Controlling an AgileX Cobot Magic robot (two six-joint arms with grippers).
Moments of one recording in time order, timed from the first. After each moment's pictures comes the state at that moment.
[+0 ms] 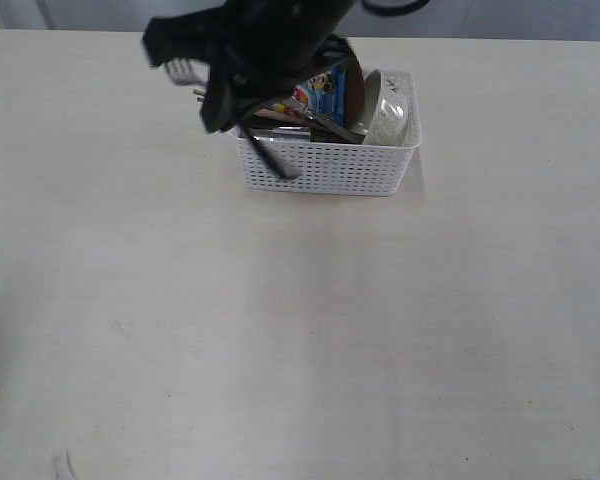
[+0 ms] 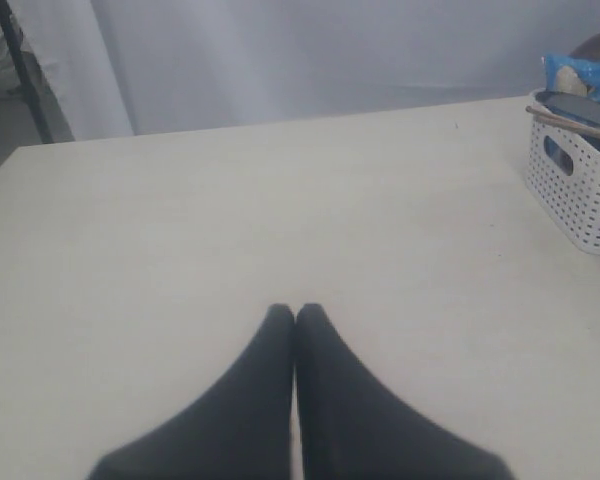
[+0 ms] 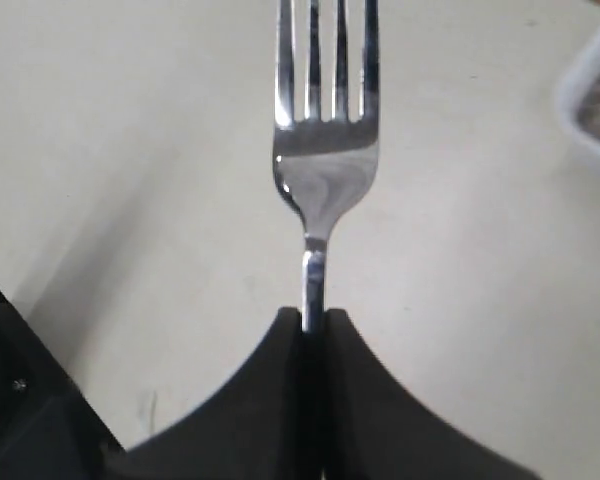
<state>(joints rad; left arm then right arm) -0.12 0.00 0.00 0.15 0.35 -0.08 0.71 1.82 -1.57 0.45 0.98 -0.04</state>
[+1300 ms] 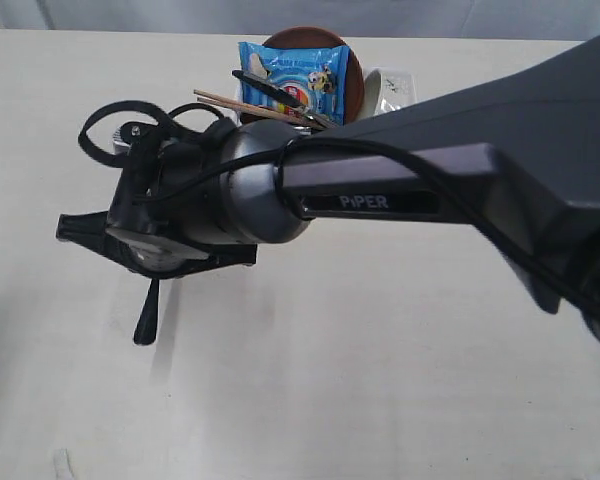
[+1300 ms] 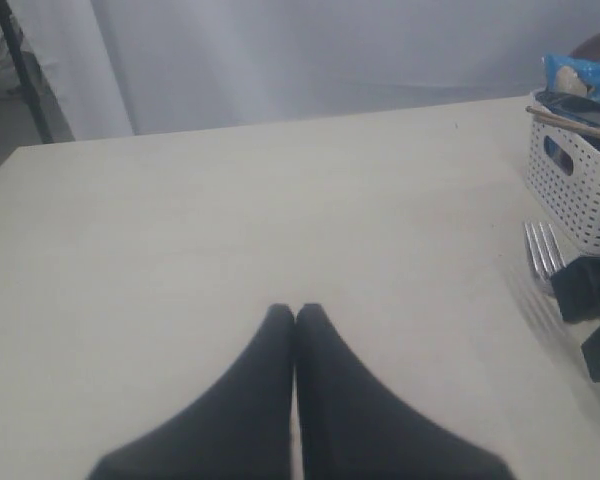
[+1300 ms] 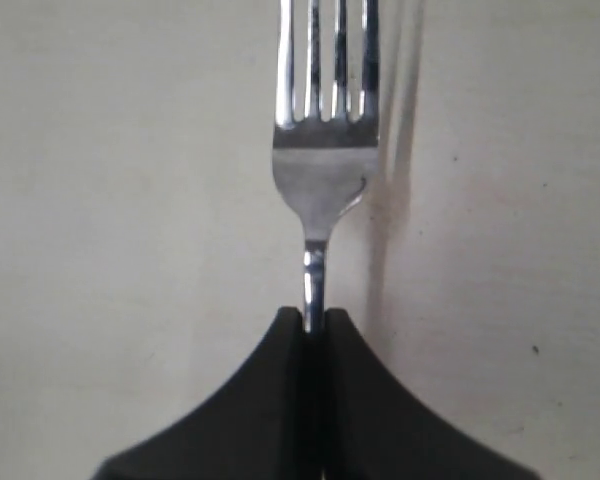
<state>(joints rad) -0.12 0.00 0.00 0.15 0.35 -0.08 1.12 2.13 -1.45 -0.46 0.55 1.44</state>
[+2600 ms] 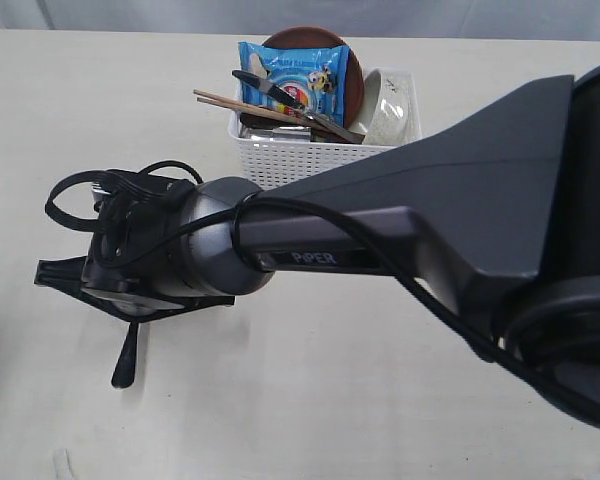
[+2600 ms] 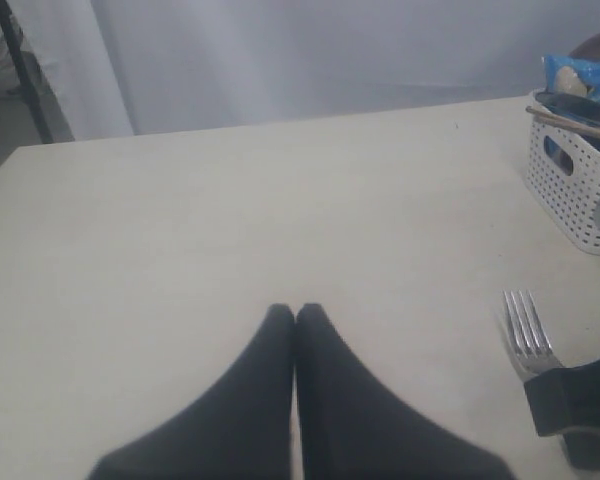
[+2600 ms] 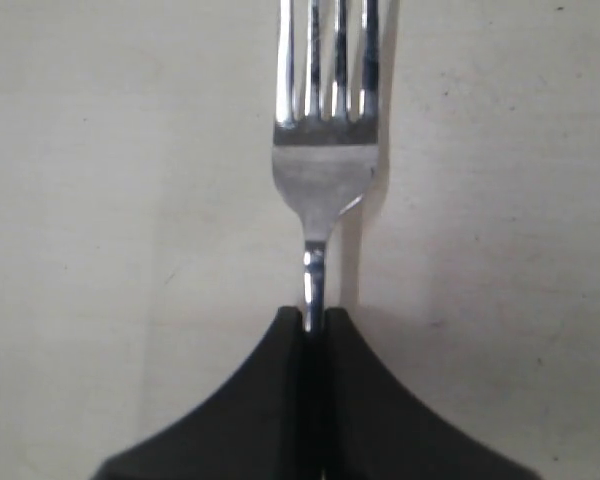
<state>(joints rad) -0.12 0.00 0.00 0.15 0.35 -0.08 1.19 2.20 -1.46 -0.44 0.51 1.50</state>
